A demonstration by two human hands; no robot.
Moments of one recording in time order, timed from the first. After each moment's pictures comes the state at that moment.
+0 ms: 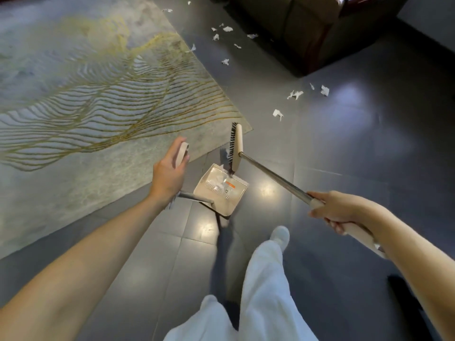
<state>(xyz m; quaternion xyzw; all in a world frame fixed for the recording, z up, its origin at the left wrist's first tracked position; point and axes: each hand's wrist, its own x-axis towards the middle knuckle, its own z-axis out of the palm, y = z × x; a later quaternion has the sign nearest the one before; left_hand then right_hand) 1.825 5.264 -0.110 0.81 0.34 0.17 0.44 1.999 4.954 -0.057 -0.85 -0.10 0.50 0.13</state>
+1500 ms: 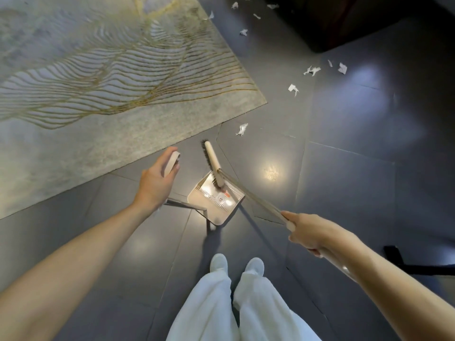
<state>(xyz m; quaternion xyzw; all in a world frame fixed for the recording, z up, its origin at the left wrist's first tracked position) 1.595 5.224 -0.104 0.80 0.40 0.12 0.43 1.756 4.931 -0.063 -0.83 -0.23 0.51 -0.04</state>
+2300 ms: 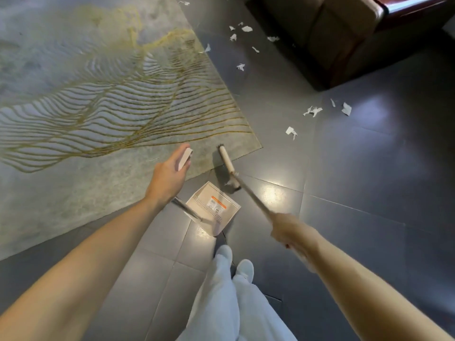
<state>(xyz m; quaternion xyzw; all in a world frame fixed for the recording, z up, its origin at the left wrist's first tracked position) 1.931 5.351 -0.116 0.82 0.40 0.09 0.40 2.061 5.101 -0.119 -0.85 -0.25 0.47 -0.06</state>
